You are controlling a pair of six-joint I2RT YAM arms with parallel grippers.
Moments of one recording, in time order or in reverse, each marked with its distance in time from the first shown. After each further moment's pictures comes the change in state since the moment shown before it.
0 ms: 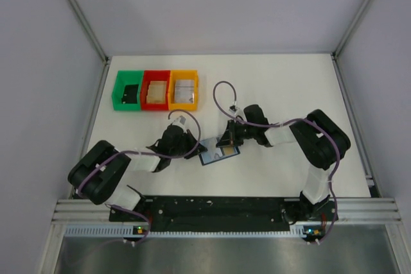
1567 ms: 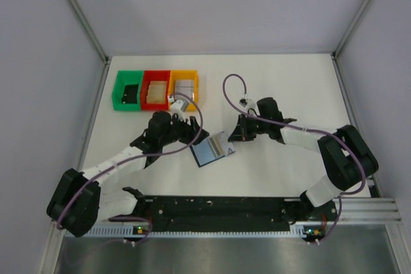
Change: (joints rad) left arm 0.067 -0.322 0.116 -0.230 0.076 0.481; right arm -0.085 -0.272 -0.009 -0.311 0.028 -0.243
